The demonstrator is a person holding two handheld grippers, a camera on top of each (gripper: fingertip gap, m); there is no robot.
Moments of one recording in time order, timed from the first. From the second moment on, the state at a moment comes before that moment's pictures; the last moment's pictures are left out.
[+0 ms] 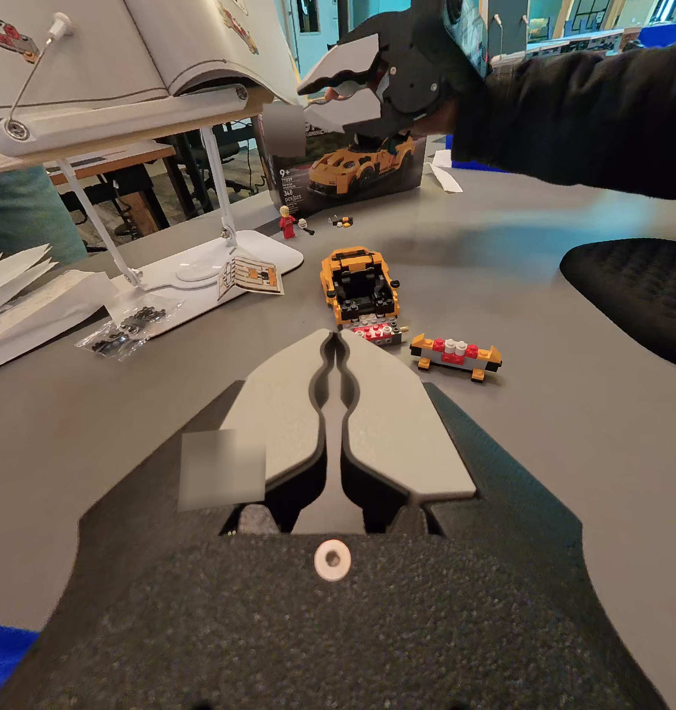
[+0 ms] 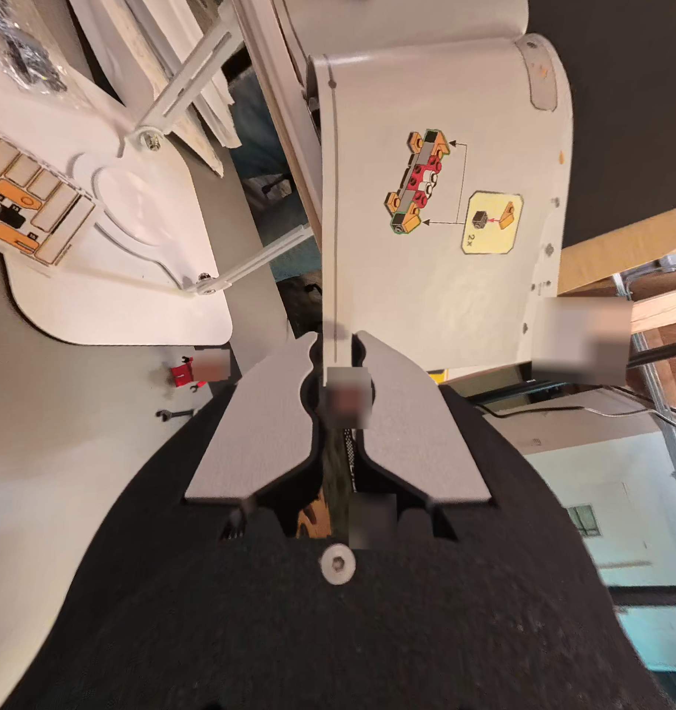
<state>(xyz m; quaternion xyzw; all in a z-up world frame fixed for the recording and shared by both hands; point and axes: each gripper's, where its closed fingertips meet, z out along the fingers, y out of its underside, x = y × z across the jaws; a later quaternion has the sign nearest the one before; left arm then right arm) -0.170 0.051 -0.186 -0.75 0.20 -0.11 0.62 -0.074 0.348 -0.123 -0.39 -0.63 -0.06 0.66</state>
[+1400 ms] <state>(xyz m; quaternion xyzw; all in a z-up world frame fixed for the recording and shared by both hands) -0.154 0.060 -0.211 -0.79 0.22 -0.11 0.56 -0.066 0.324 -0.082 -0.54 -0.62 0.28 0.50</state>
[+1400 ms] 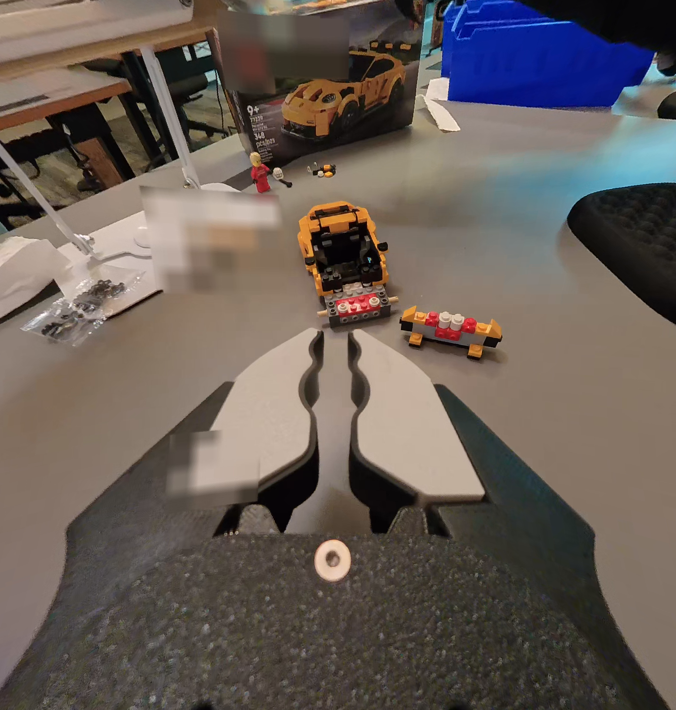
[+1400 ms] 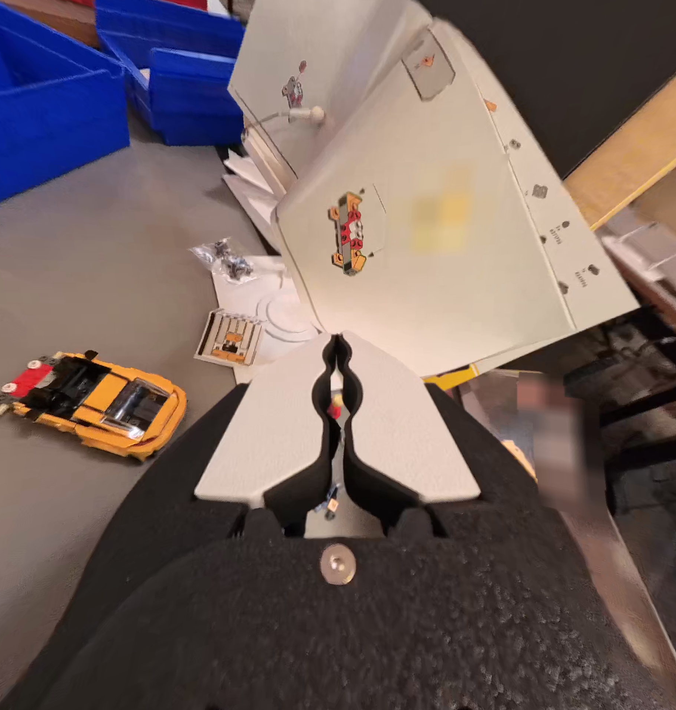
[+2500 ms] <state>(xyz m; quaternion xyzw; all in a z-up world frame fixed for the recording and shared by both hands) -0.141 0.074 -0.210 -0.79 0.21 -0.13 0.55 -0.074 0.335 -0.125 -0.52 -0.67 0.13 0.52</state>
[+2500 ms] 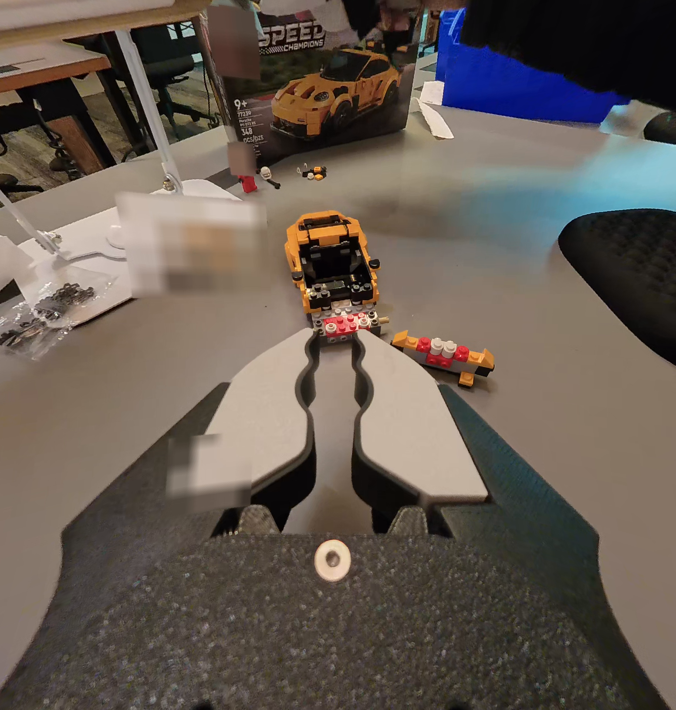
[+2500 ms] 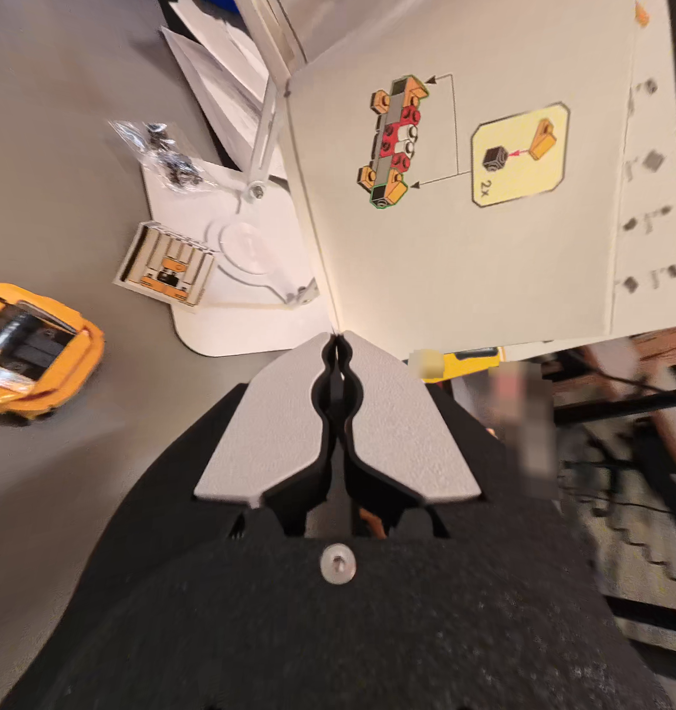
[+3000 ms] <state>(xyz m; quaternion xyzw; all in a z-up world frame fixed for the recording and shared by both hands) -0.139 0.072 -0.210 -0.79 0.22 -0.14 0.55 -0.073 0.341 -0.127 -0.58 -0.69 0.27 0.33</state>
